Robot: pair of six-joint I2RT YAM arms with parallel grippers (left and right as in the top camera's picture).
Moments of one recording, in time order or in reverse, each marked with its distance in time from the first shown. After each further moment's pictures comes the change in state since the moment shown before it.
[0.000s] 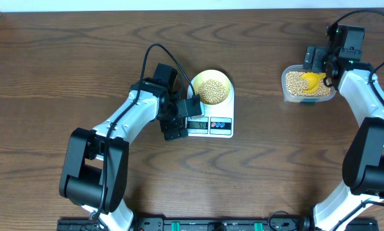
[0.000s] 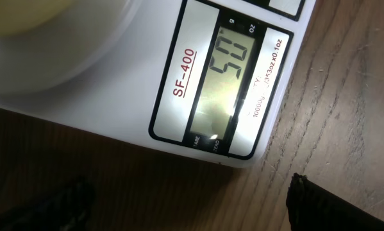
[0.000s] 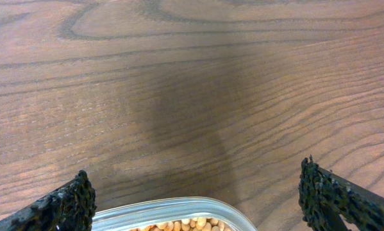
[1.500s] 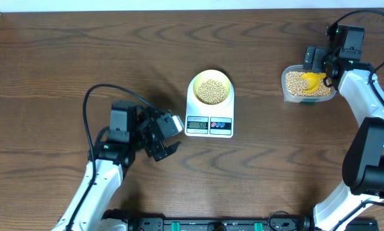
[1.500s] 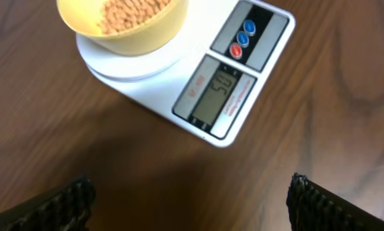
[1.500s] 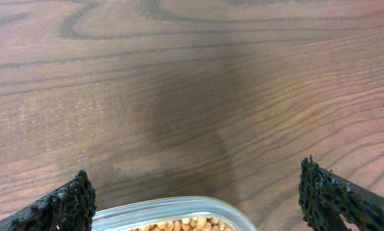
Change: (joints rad) left arm 0.162 -0.645 -0.585 0.459 0.220 -0.170; right arm 0.000 0.000 0.000 0.000 0.000 0.000
